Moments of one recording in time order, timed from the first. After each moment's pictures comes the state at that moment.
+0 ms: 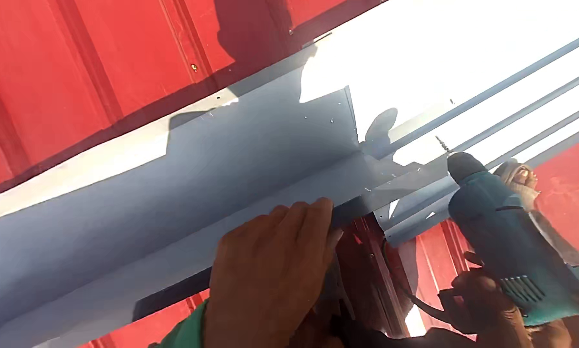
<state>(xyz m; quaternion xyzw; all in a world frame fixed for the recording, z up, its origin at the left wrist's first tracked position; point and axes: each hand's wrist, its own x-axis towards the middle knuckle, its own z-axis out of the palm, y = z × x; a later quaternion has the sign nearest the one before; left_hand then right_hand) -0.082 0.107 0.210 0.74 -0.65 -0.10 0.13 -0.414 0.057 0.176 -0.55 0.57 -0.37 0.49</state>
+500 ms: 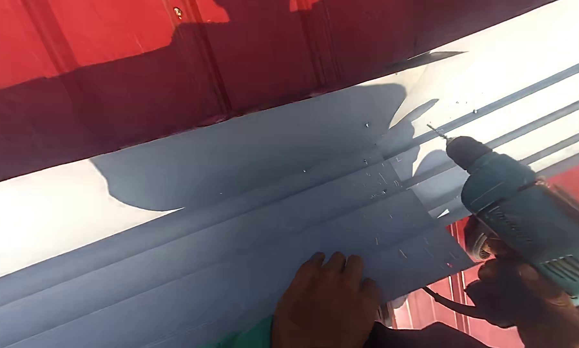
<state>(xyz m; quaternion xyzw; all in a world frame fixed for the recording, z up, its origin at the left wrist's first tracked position) -0.120 0.135 0.168 0.59 -0.72 -0.36 0.12 -0.425 -0.010 0.176 -0.55 0.54 -0.26 0.58</state>
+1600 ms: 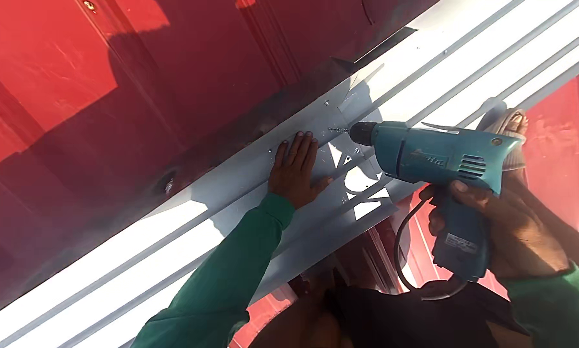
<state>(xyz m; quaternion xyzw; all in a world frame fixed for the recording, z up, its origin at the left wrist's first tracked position) -0.124 0.092 -0.036 0.71 -0.67 -0.21 0.10 -0.388 -0.018 0.184 -0.36 0.62 -0.14 0.68</state>
